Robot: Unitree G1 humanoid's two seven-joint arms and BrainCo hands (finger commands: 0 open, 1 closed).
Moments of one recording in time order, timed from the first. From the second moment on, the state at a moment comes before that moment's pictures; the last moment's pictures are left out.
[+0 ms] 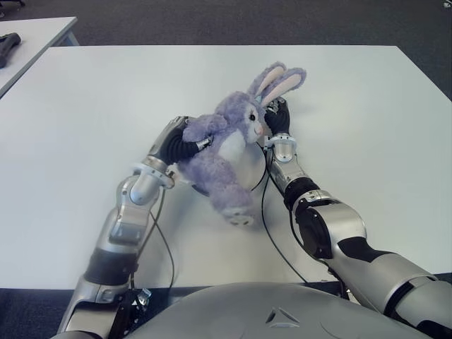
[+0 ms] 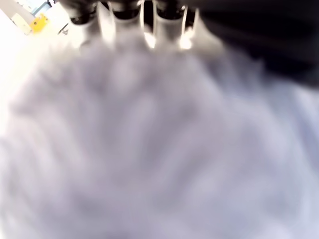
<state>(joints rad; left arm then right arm) -0.03 0.37 -0.12 -0.25 0.39 -0.01 -0.20 -0.76 0.07 -0.10 1.23 -0.16 -0.52 -0.33</state>
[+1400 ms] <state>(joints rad) -0.02 0.47 -0.13 -0.24 0.30 -0.04 -0.25 -0.76 0.07 -0.09 1.23 -0.16 -0.52 -0.33</state>
